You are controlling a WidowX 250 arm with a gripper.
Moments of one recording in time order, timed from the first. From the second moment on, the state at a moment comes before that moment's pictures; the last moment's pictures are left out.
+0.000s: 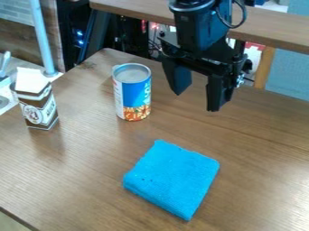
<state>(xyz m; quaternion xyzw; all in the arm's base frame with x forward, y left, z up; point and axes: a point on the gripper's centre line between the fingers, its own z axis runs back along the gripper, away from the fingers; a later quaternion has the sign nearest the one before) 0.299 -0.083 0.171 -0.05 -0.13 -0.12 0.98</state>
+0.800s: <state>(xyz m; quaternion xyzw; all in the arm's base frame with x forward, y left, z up) 0.308 -0.182 0.123 -0.05 -0.08 -0.18 0.98</state>
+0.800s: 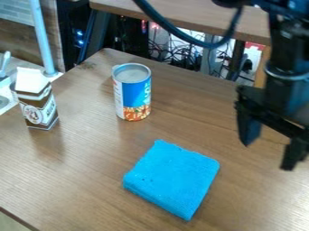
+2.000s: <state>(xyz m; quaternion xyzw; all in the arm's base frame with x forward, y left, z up) 0.271 -0.261 0.101 -0.02 -0.07 -0.04 1.00</state>
